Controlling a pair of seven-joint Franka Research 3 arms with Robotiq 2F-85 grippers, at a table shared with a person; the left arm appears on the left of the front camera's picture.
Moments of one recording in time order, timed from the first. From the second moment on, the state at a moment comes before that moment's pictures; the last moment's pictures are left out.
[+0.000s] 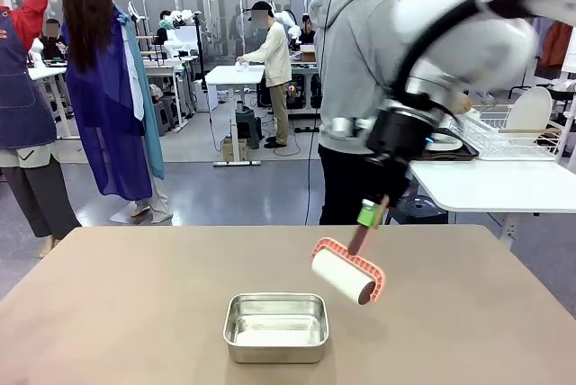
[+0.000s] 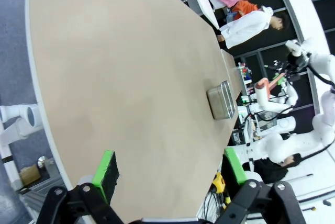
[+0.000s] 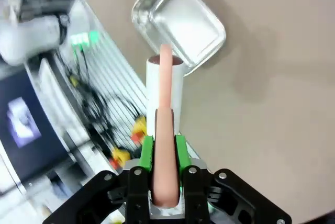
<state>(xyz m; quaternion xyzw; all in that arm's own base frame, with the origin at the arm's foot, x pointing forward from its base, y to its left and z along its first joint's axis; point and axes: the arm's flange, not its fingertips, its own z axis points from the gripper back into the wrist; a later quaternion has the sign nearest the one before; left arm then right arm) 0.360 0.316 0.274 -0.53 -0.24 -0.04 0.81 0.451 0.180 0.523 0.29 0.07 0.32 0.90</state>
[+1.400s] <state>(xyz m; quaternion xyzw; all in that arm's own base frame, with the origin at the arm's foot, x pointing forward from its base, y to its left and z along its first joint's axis) 0.360 0.316 0.274 -0.53 -0.24 -0.04 0.81 0.464 0.101 0.401 0.41 -0.01 0.09 0.91</state>
